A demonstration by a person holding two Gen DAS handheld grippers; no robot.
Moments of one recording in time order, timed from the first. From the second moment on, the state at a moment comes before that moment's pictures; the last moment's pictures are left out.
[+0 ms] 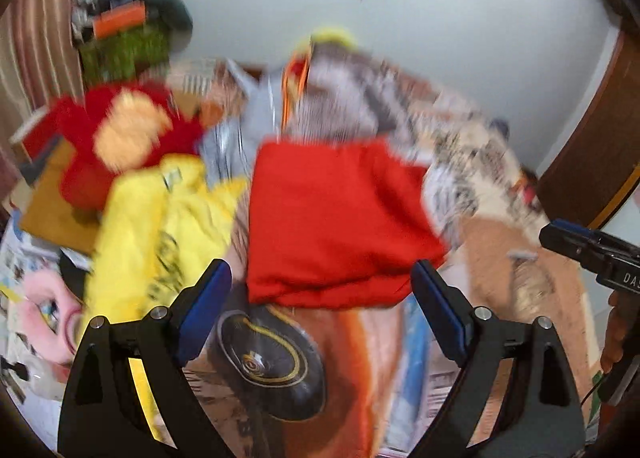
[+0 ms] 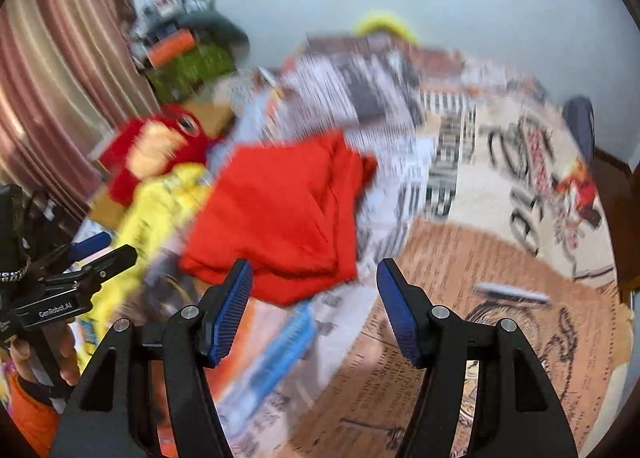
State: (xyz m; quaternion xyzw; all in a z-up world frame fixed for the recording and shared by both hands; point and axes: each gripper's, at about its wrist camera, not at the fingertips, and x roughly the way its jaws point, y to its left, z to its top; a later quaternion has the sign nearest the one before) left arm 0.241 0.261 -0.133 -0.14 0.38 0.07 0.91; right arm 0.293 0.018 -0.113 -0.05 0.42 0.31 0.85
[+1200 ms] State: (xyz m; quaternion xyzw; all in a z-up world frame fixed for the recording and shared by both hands) left arm 0.016 0.119 0.033 -0.03 0.07 0.12 0.99; right arm 0.094 -0.040 0.026 0.01 0.10 0.30 0.95
